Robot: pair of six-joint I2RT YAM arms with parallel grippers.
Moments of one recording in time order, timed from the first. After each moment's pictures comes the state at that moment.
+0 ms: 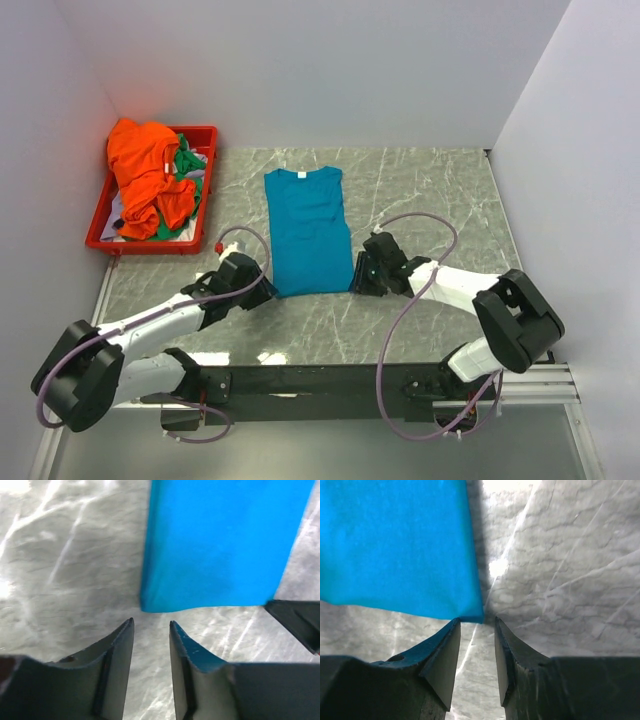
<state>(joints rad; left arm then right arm) -0.62 1.13 0.44 -0.12 -0.08 -1.01 0.61 1.46 0.66 -0.17 -0.03 0.74</state>
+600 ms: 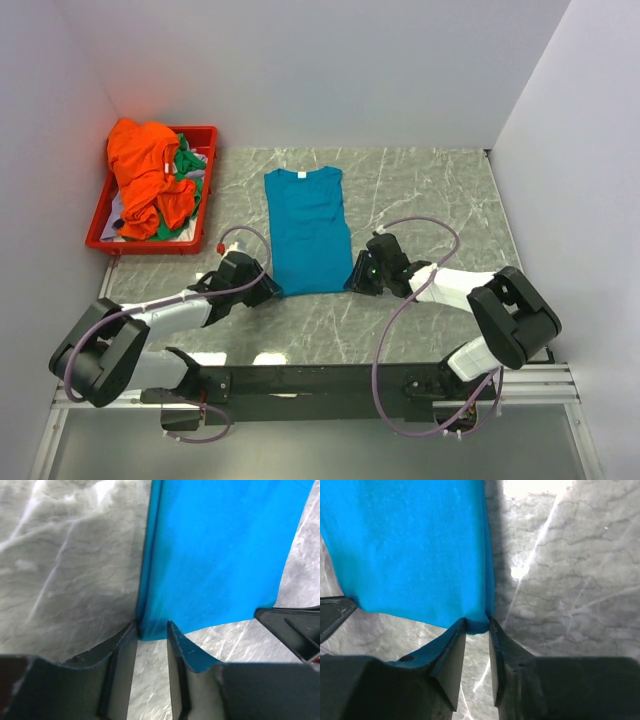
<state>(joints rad) -0.55 1.27 0.38 0.12 0.02 -1.03 0.58 1.48 0.60 0.00 -0.11 0.83</state>
